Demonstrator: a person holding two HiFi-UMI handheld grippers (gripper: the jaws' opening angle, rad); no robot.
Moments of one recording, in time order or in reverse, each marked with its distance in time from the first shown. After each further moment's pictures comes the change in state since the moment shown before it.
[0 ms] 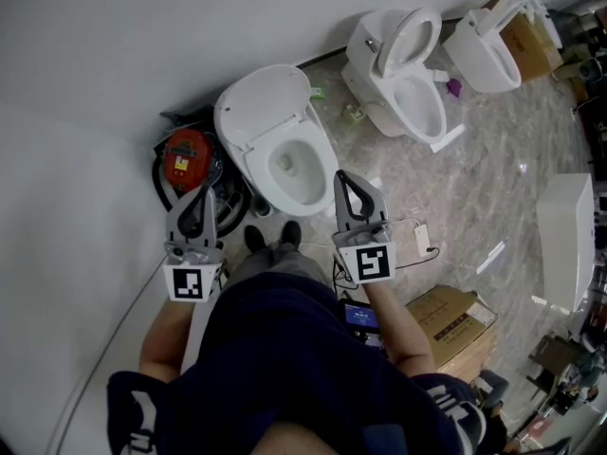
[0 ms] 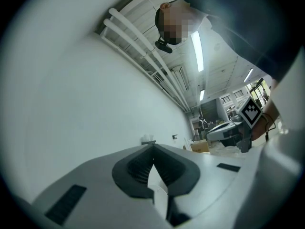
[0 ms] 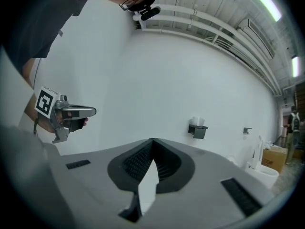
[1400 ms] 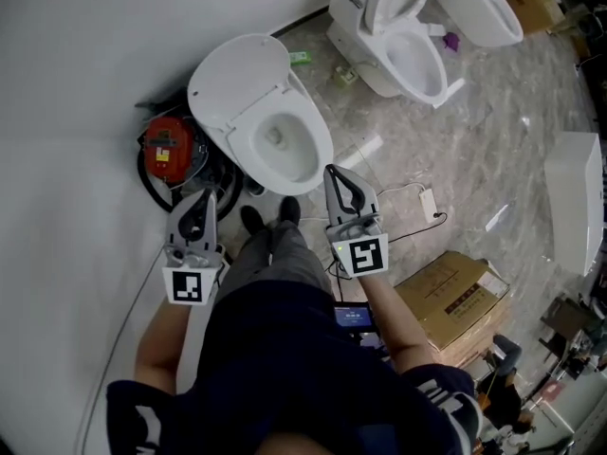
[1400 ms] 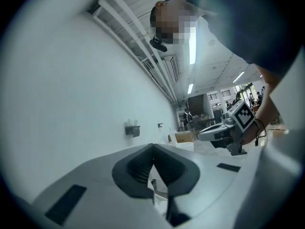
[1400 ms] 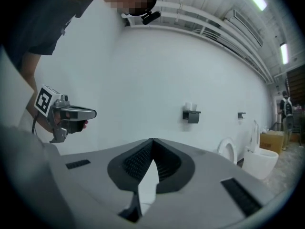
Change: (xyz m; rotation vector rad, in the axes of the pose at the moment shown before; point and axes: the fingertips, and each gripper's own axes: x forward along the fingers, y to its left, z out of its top) left arm 0.026 -0.061 -0.093 -0.015 0.155 -0.174; right arm -0.009 -0.023 -0.108 0.136 0.036 -0.056
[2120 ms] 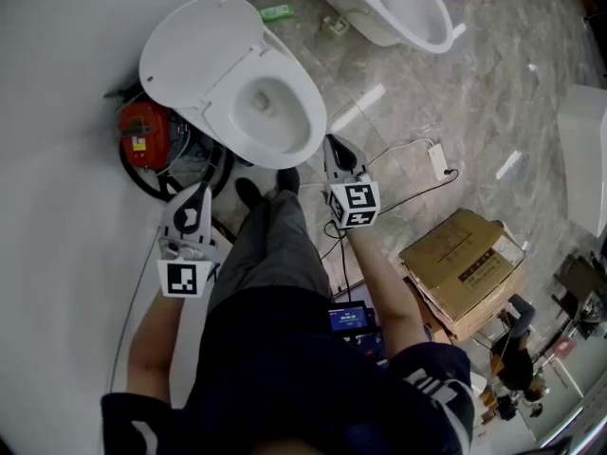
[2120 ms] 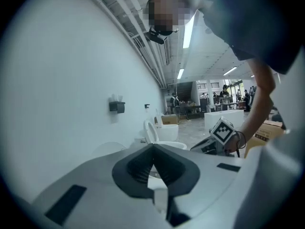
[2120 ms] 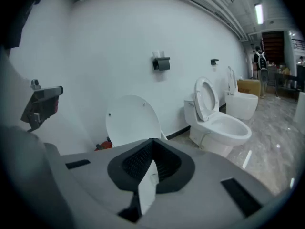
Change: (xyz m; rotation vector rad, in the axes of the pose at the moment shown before) left arm 0.038 -0.046 -0.131 -0.007 0.247 -0.166; right arm 0.002 -0.068 -0.265 0.312 0.418 -0.161
